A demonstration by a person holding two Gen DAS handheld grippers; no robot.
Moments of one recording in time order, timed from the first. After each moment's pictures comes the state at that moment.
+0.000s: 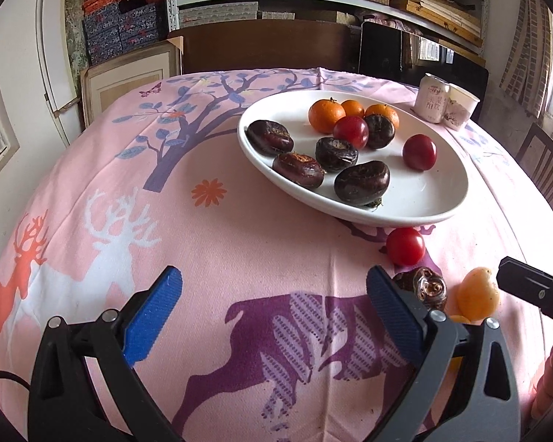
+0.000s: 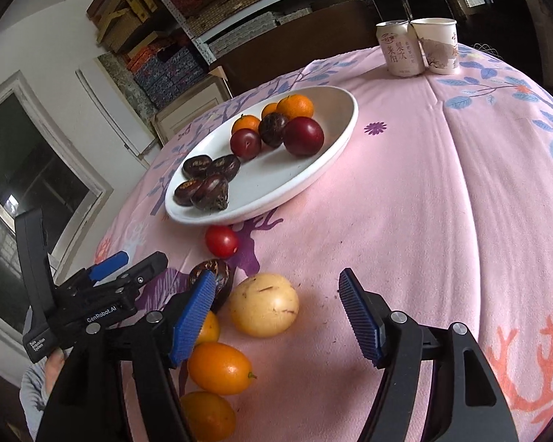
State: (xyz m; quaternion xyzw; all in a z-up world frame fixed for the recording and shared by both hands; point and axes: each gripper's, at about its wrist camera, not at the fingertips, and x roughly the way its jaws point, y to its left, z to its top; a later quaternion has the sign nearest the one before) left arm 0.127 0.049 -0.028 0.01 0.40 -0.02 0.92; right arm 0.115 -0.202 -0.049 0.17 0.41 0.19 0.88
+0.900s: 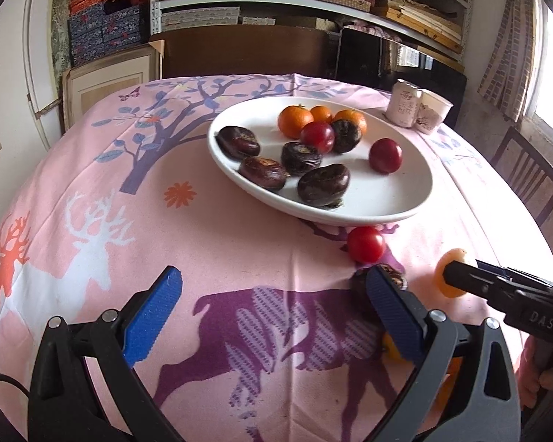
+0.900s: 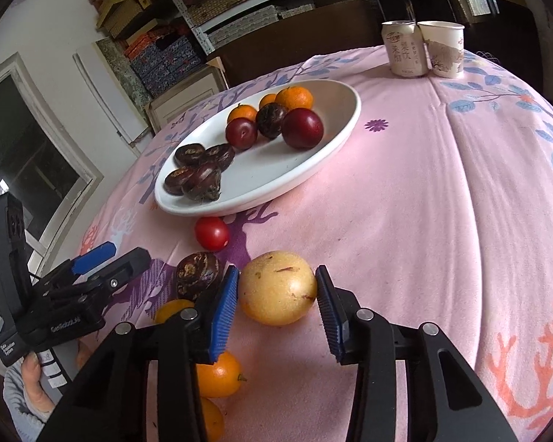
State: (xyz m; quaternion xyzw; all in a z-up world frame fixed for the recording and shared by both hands) left arm 0.119 0.036 -0.021 -0.01 0.39 -0.08 0.92; right arm 0.117 -0.201 -0.050 0.15 0.41 0.17 0.88
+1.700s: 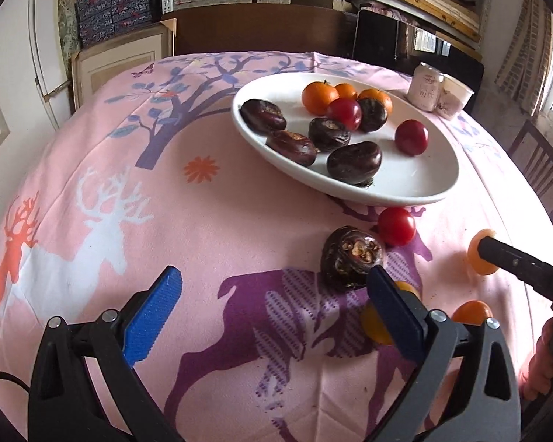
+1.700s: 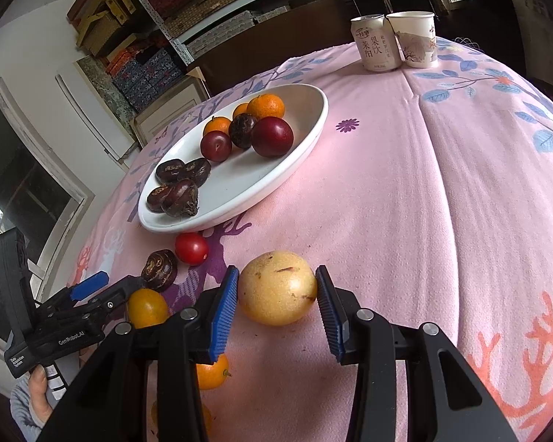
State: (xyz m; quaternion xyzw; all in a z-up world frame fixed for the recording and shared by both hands) left arm 0.124 0.051 -0.030 0.00 0.42 -0.05 0.91; right arm 0.121 -0.214 -0.054 0.18 0.41 0.14 0.88
